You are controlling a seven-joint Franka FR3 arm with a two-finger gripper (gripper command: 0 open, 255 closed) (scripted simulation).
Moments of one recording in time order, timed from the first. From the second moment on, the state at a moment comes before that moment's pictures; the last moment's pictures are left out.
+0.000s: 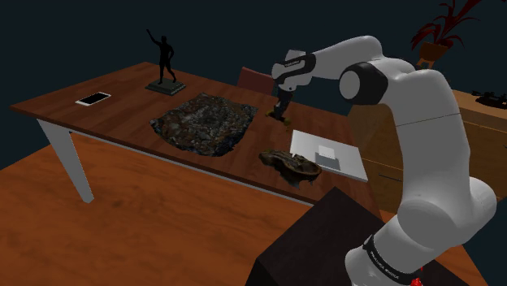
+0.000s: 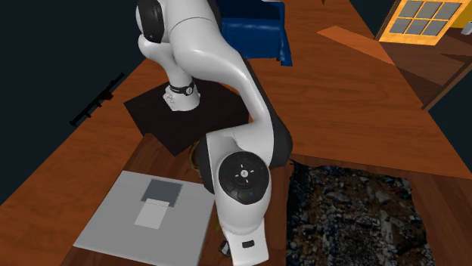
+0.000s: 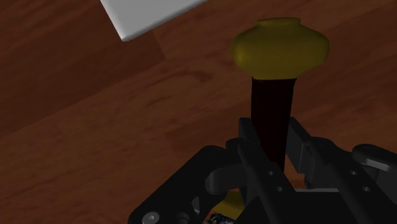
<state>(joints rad) -0.27 0.80 -0.20 -1.29 0.14 2.06 -0.68</state>
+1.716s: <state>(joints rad) -0.12 0.16 -0.23 -2.11 0.03 2.25 -0.57</state>
